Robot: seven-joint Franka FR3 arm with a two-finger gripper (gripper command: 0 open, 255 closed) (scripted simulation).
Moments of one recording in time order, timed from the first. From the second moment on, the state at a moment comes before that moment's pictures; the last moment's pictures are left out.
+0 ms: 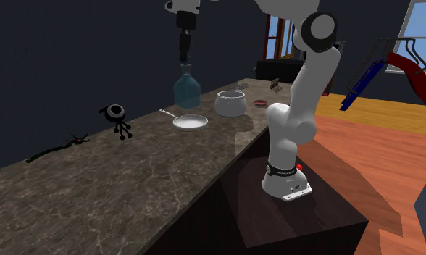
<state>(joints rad) 0.00 -0.41 -0.41 -1.73 -0.02 1.47 -0.43</state>
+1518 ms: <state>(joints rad) -0.30 0.39 -0.74 -0.97 0.45 1.31 -0.91</state>
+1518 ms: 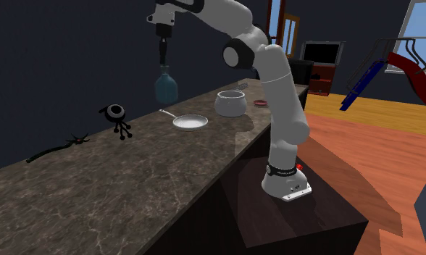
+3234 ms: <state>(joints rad) -0.12 0.20 -0.74 -1.57 0.32 1.76 -0.94</state>
